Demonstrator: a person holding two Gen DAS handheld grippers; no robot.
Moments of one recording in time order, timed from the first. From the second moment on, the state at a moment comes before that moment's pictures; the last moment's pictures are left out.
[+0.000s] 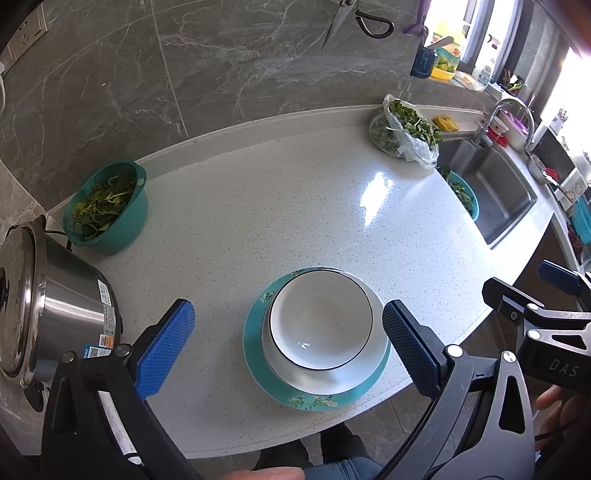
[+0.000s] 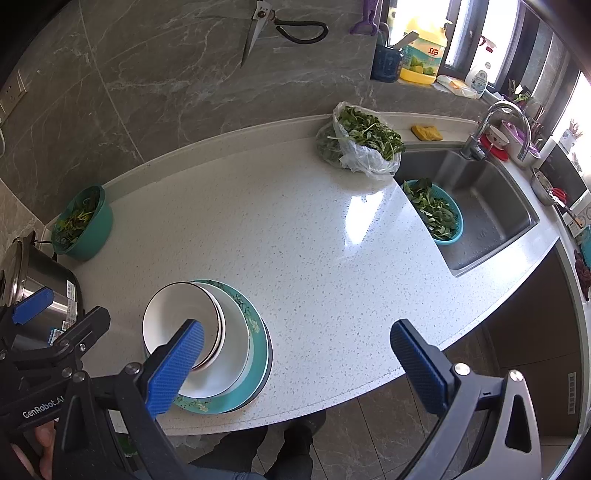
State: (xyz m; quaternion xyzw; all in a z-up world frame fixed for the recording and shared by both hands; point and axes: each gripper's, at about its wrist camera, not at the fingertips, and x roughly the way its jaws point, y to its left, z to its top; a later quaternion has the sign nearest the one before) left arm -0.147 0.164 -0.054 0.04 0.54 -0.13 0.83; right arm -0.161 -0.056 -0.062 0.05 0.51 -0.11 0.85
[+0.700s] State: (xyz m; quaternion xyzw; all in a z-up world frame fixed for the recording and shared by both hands) left arm -0.144 0.164 -0.060 0.05 0.54 -0.12 0.83; right arm -0.162 -0.055 -0.069 0.05 0.52 -0.11 0.85
